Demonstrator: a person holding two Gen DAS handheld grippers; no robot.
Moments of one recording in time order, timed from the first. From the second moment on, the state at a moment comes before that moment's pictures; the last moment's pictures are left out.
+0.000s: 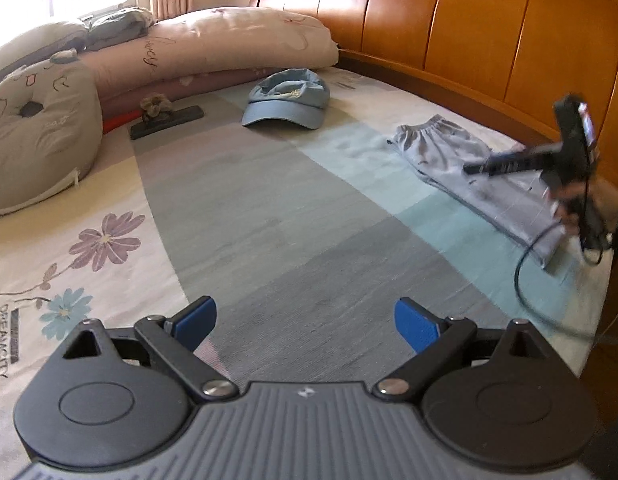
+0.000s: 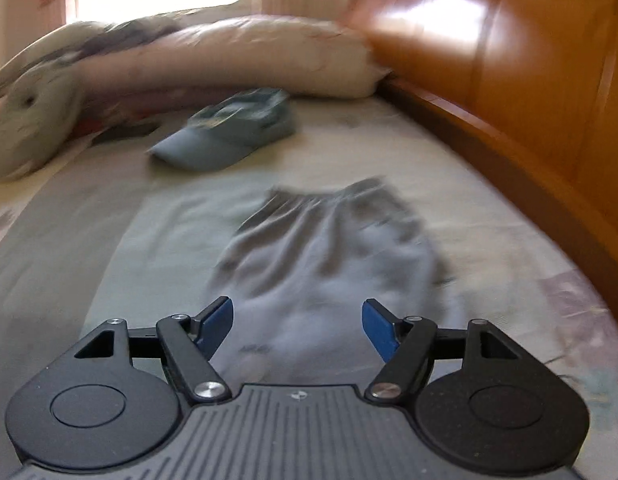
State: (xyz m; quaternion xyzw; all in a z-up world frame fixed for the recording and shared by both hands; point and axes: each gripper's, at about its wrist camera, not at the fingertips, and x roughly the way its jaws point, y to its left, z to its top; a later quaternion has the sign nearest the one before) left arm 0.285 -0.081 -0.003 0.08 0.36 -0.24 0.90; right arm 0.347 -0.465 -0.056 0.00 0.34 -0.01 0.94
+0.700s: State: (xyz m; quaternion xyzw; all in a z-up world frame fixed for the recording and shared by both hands) left arm 0.288 -0.095 0.002 0.06 0.36 -0.30 0.88; right arm 0.254 -0.406 -0.058 0.10 0.43 -0.09 0.89
